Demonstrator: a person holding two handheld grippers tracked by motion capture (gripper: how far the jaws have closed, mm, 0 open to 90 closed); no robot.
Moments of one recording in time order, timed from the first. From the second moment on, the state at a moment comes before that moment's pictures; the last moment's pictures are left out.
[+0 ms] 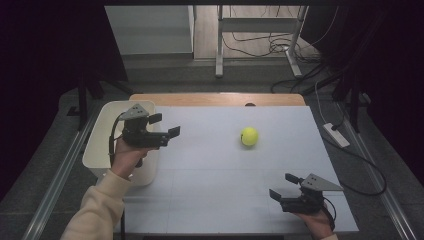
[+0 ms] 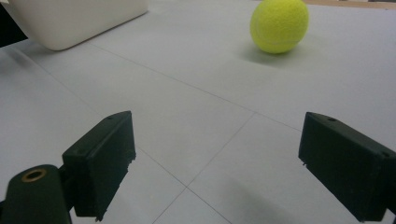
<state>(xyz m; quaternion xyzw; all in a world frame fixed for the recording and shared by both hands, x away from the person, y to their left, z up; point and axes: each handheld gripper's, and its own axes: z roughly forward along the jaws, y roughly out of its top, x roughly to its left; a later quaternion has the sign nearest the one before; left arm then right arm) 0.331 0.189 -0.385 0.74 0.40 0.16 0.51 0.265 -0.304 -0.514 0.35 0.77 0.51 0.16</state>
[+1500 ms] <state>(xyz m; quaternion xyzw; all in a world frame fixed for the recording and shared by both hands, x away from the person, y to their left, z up) 0.344 0.132 -0.398 0.78 0.36 0.11 0.50 0.272 -0.300 -0.512 0.35 0.76 0.52 0.16</state>
